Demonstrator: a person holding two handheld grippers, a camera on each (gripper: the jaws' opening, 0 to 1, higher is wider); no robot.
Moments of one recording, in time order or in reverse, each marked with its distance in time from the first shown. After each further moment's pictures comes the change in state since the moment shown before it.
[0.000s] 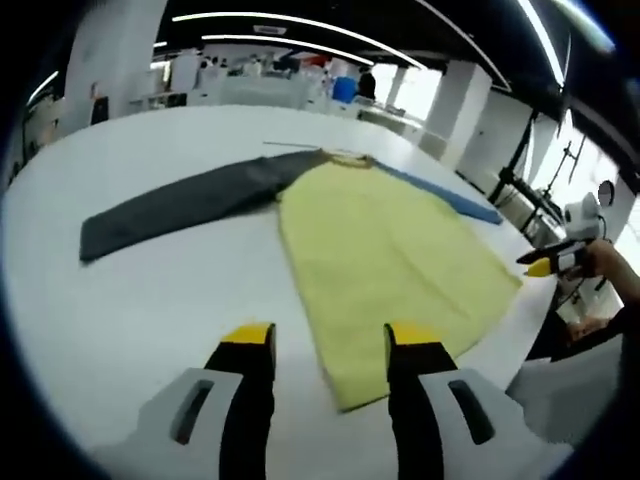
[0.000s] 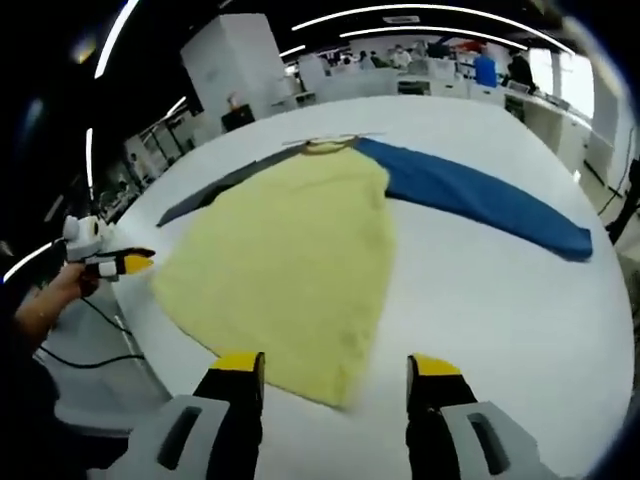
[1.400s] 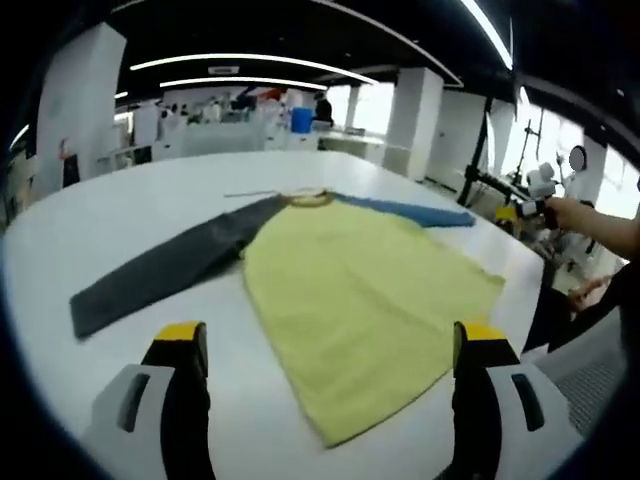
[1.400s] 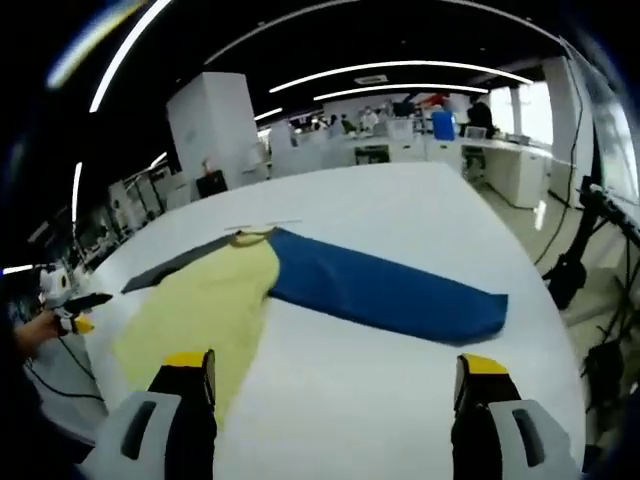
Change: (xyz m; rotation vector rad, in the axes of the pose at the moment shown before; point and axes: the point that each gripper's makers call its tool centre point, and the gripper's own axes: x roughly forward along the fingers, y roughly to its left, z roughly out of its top) left arm 0.000 -0.026 0.034 0.188 -0.110 -0.088; right arm -0.040 -0.134 0.072 0.054 -0.284 -0.136
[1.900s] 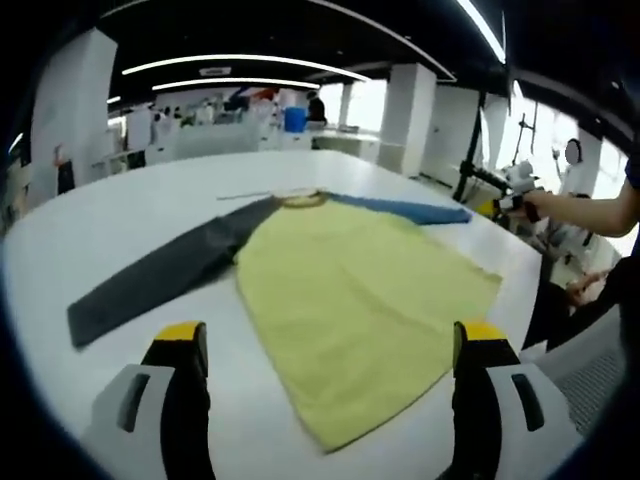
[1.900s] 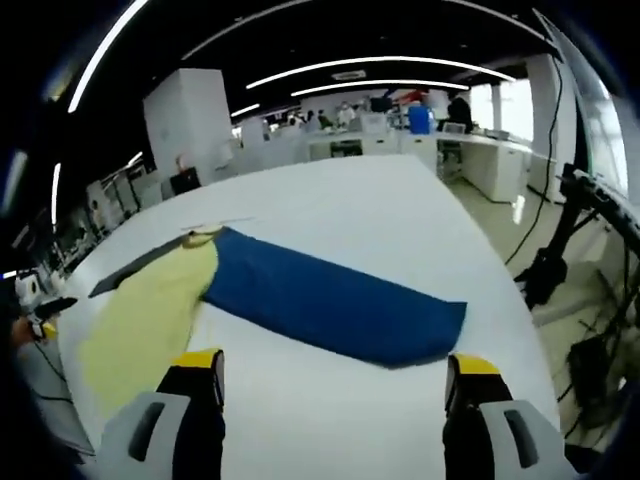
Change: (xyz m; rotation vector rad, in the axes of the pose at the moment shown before) left arm 0.006 -0.003 0.005 0.005 -0.007 -0.020; right arm 0.030 -0.057 0.002 -0.011 0.033 -0.101
